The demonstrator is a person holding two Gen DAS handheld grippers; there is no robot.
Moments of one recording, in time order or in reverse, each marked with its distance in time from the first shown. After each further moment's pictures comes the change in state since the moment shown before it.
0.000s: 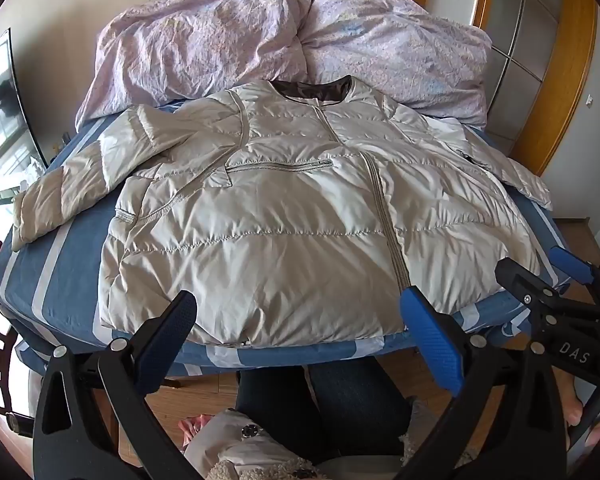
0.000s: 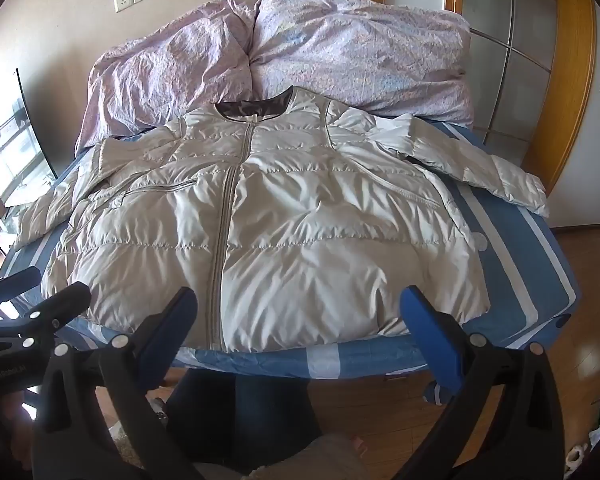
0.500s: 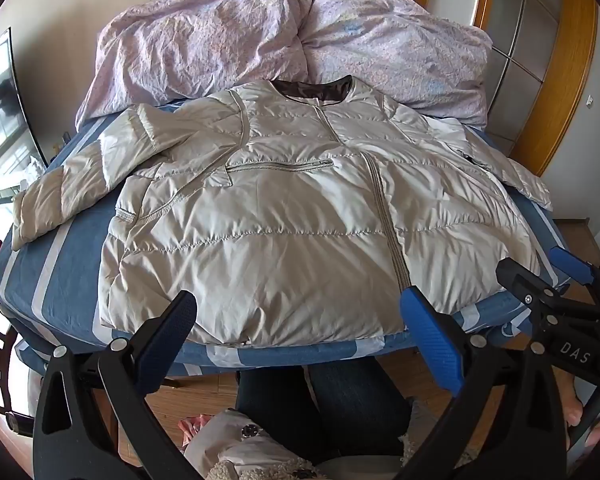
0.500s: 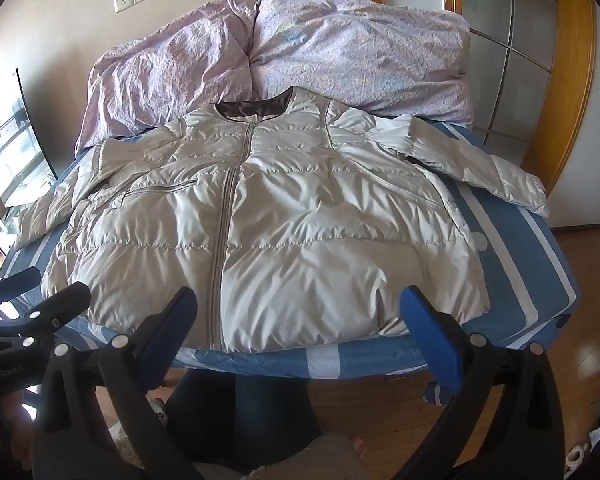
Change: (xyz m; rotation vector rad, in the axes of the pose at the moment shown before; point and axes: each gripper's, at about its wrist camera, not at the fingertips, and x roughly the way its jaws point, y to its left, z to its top) left arm 0.000 0.000 0.000 0.000 0.005 0.001; right arm 0.000 0.000 0.000 0.001 0.002 0.001
